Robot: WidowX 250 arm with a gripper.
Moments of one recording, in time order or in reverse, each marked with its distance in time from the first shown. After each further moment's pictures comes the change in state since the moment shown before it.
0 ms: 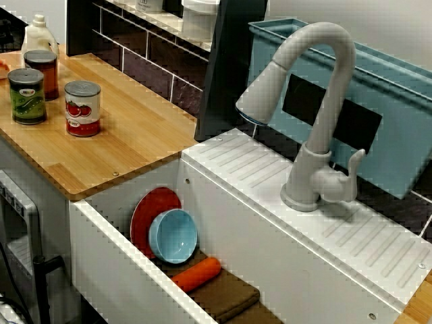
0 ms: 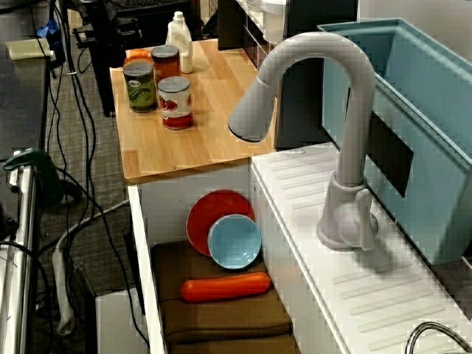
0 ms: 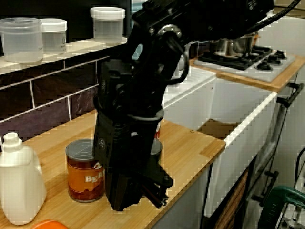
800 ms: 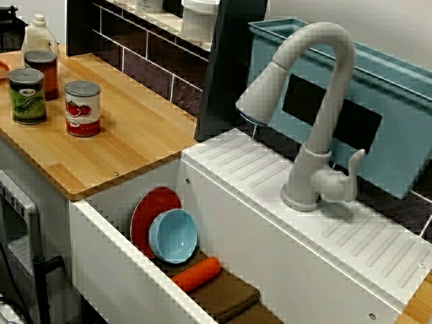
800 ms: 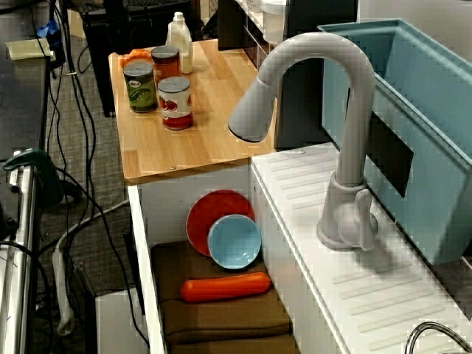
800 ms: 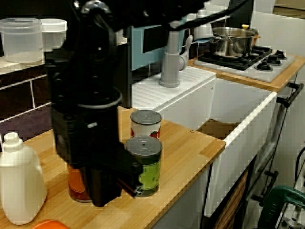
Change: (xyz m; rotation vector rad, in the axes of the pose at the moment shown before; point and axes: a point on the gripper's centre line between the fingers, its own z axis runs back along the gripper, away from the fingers) arm 0.021 -0.006 0.011 0.094 0.124 0.043
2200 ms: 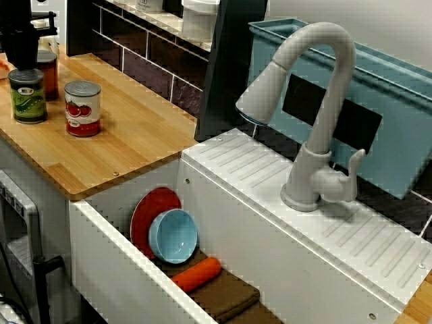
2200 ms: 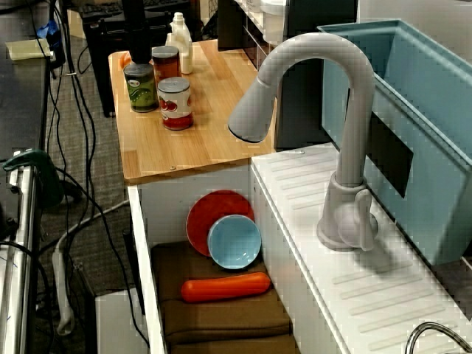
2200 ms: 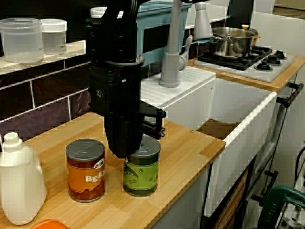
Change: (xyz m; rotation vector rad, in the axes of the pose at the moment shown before) arm -0.056 -0.038 0.006 0.037 -0.028 0.160
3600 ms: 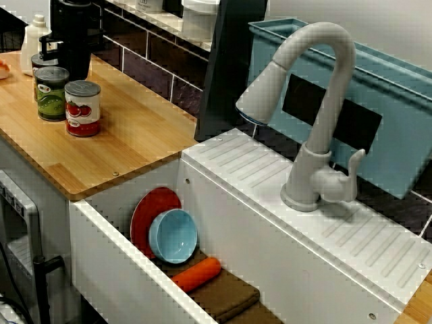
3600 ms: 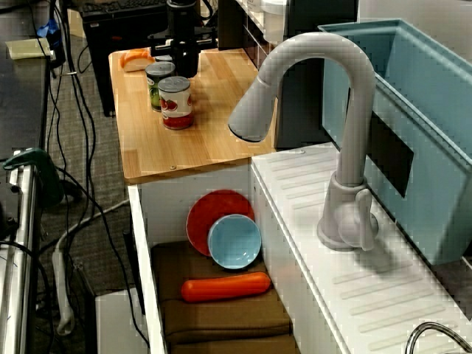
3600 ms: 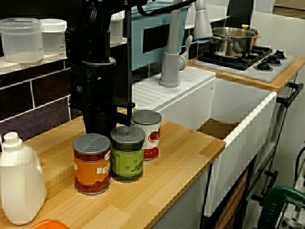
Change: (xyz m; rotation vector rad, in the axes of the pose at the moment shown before) arm -0.025 -0.064 -0.023 0.014 -0.049 0.091
